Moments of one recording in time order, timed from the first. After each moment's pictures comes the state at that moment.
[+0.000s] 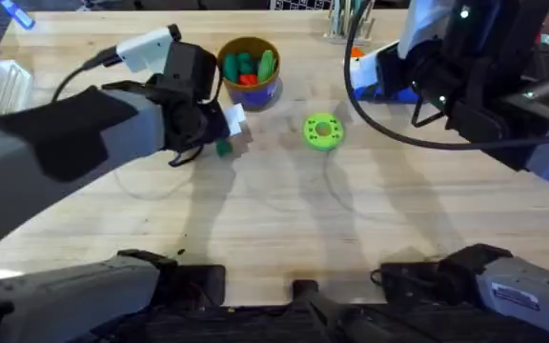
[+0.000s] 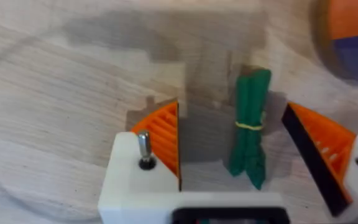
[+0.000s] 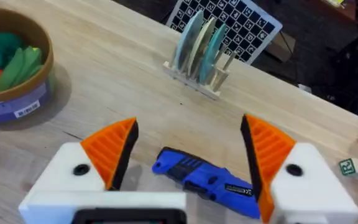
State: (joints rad) left arm -0.26 1.43 0.72 -0.42 -0.17 -0.63; right arm 0.34 1.20 0.74 0.03 0.21 -0.22
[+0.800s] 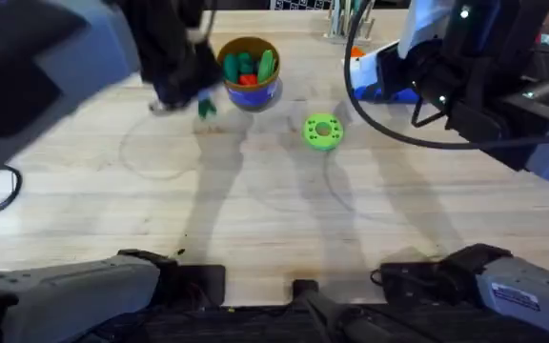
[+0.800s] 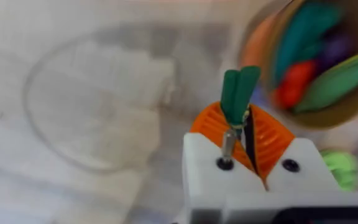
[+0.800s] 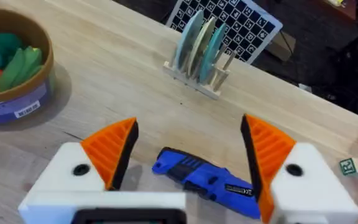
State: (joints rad) left arm -0.26 1.45 1.14 -0.81 -0.19 -0.67; right arm 0.34 1.20 0.74 0.03 0.21 -0.22
